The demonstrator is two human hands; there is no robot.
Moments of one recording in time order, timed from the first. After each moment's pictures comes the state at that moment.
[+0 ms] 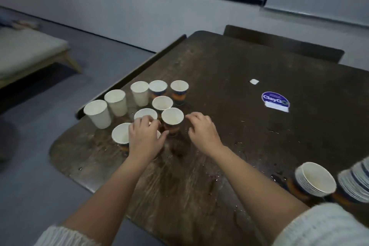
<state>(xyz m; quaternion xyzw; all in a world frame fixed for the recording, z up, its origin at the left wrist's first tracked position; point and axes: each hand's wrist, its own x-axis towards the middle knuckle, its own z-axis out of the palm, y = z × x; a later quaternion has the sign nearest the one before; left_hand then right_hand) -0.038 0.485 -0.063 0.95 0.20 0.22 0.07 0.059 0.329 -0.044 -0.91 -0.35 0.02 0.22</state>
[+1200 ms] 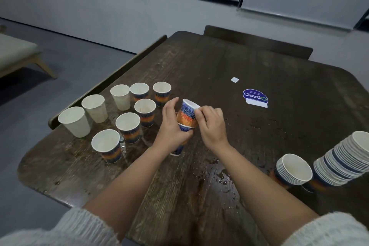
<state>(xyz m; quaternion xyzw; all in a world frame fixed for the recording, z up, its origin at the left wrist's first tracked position) 0.021 0.417 -0.047 0.86 0.06 0.21 0.47 0.074 0.290 -0.036 -0.86 -0.26 -0.16 0.42</state>
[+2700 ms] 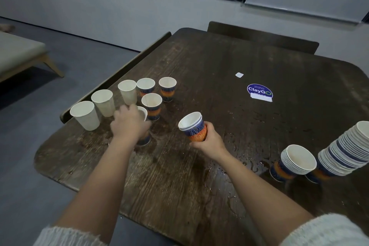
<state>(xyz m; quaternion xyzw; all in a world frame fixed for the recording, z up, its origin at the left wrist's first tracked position) -0.028 0.500 -0.013 0.93 0.34 0.03 0.15 0.041 0.277 -0.069 -0.86 -0.12 0.20 0.45</state>
